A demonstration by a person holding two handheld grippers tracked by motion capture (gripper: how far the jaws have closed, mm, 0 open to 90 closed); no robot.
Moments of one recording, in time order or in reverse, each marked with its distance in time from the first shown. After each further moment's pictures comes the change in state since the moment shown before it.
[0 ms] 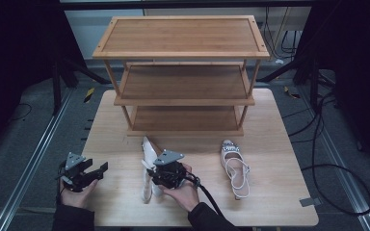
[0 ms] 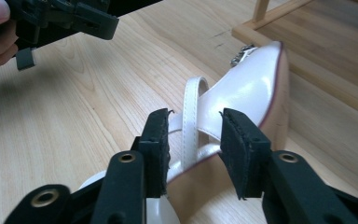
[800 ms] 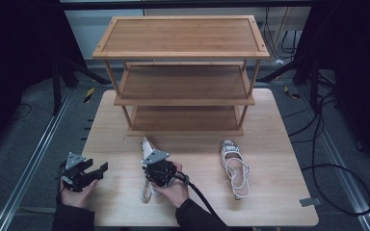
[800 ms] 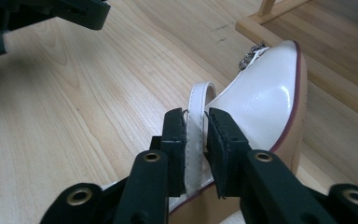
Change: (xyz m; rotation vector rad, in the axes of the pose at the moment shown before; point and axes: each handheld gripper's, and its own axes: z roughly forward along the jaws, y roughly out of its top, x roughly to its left) left arm 0.001 -0.001 0.001 0.005 -0.002 0.000; right arm 0.010 0.009 0.026 0.058 -0.053 -0.055
